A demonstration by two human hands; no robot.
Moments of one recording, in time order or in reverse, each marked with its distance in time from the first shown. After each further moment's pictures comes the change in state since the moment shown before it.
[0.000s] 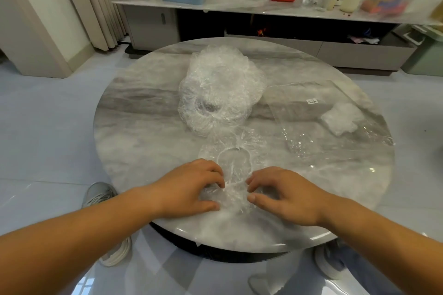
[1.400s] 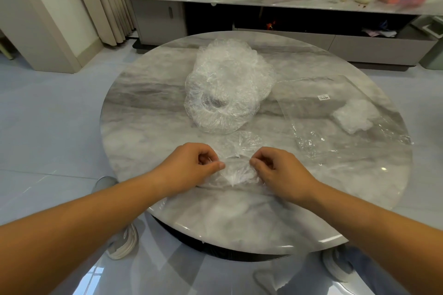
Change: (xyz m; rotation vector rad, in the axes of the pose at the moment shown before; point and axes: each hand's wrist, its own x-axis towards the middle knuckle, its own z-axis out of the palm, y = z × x) left_hand 0.014 -0.004 -0.011 -0.595 0.242 -0.521; right_hand 0.046 0.010 0.018 0.241 0.293 0.176
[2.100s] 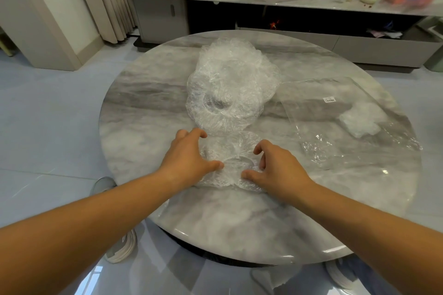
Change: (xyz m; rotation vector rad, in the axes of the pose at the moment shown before) left_hand 0.022 -0.003 0.001 0.221 0.202 -0.122; right_hand 0.020 -0.008 0.009 -0.284 0.033 0.092
